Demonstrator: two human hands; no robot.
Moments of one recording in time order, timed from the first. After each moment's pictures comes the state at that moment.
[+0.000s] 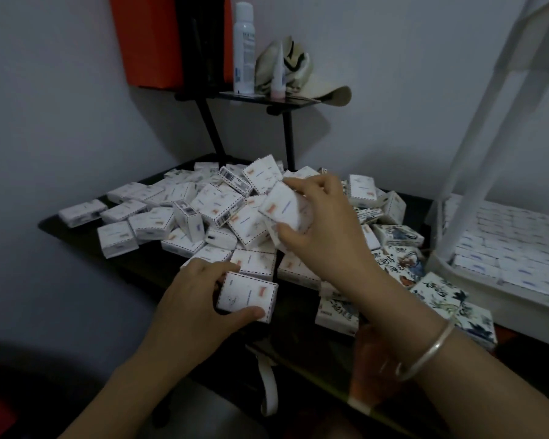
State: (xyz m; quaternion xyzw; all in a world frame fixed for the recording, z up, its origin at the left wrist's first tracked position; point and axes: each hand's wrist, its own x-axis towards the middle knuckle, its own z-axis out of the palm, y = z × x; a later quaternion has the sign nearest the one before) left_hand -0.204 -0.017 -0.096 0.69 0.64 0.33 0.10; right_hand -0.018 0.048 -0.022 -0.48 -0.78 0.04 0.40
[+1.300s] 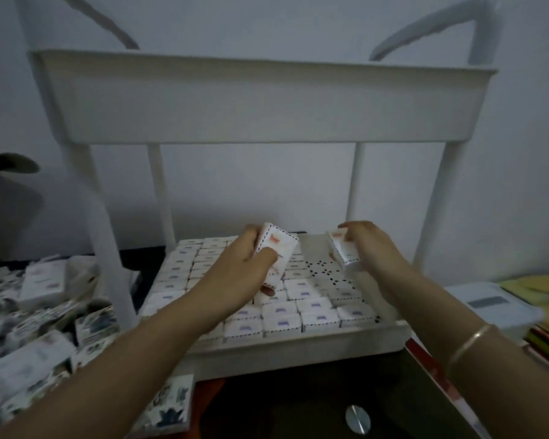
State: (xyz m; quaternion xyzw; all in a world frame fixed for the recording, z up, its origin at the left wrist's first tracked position) left_hand 0.190 0.044 0.015 0.78 0.28 0.32 0.47; right_hand 0.376 -0.033 0.016 -0.71 -0.32 0.22 0.58
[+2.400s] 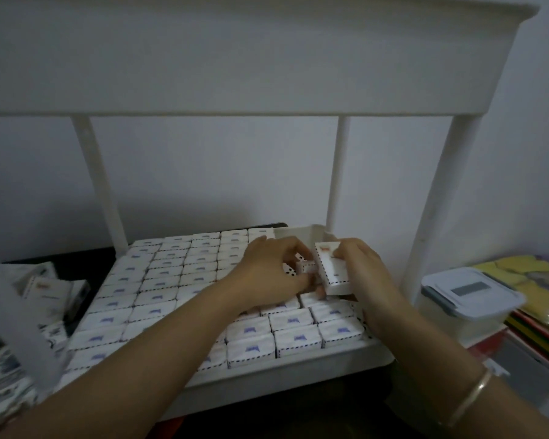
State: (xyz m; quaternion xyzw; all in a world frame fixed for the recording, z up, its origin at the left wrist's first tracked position) left_hand 0.294 0.094 -0.028 0.92 0.21 0.18 0.29; right_hand 0.388 -0.032 -0.018 -0.66 -0.25 0.27 0.65
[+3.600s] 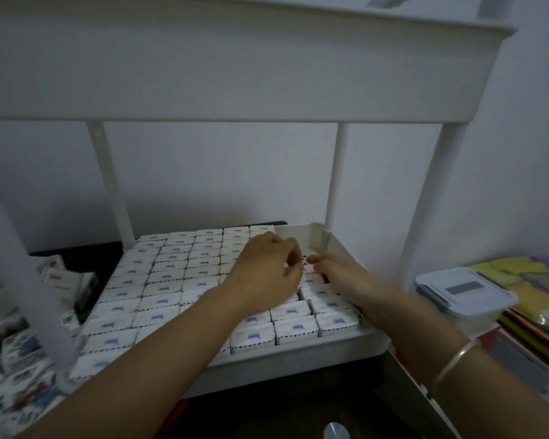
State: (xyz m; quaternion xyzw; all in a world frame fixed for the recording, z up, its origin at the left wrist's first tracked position) left_hand 0.284 0.086 -0.032 0.94 0.22 0.22 0.12; right_hand 0.393 -0.026 -0.018 -0.79 -0.38 0.27 0.39
